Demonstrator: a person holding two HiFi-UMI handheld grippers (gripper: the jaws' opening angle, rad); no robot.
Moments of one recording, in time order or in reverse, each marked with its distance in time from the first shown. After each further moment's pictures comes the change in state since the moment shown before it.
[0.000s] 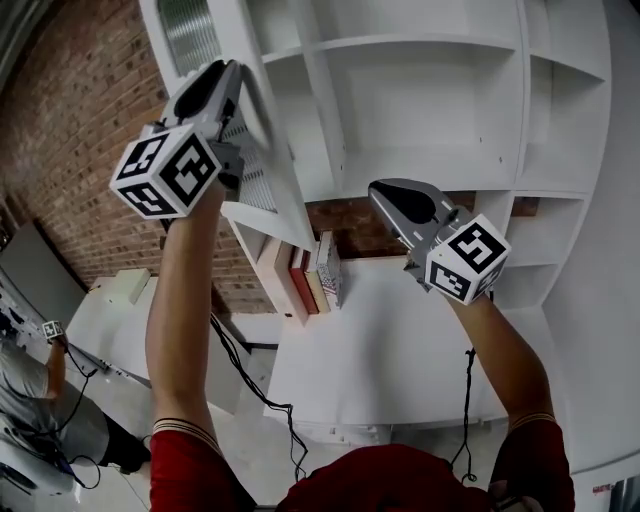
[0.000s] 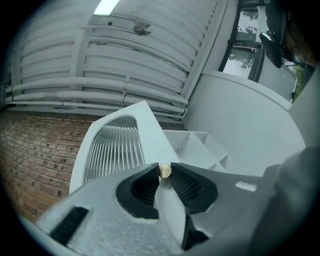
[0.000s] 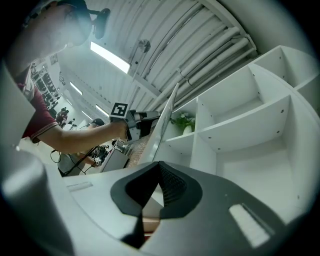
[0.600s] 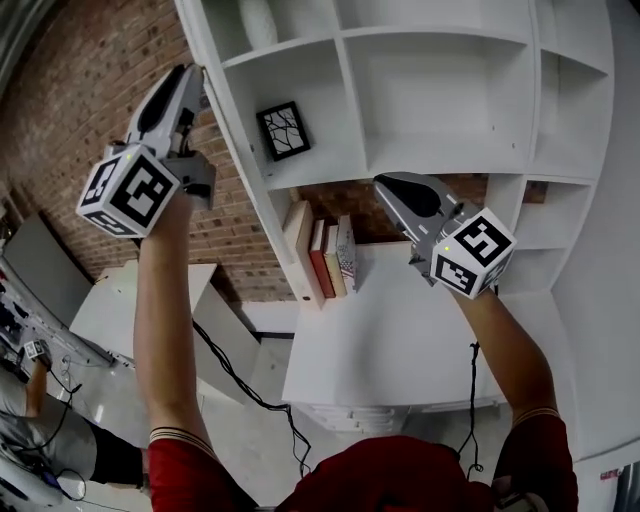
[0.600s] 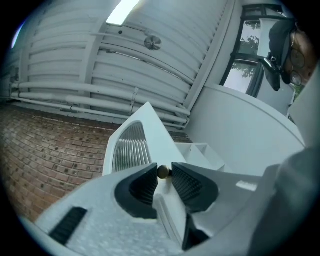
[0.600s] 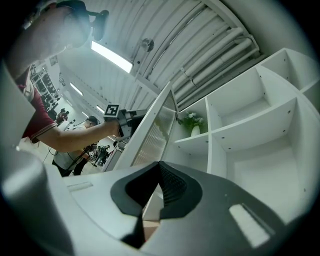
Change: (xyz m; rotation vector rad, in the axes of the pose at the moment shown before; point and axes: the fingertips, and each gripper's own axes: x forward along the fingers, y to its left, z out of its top) left arm -0.095 0.046 0.052 -0.046 -0.070 -0.001; right arm 0.018 0.058 0.007 0.014 0.001 0.010
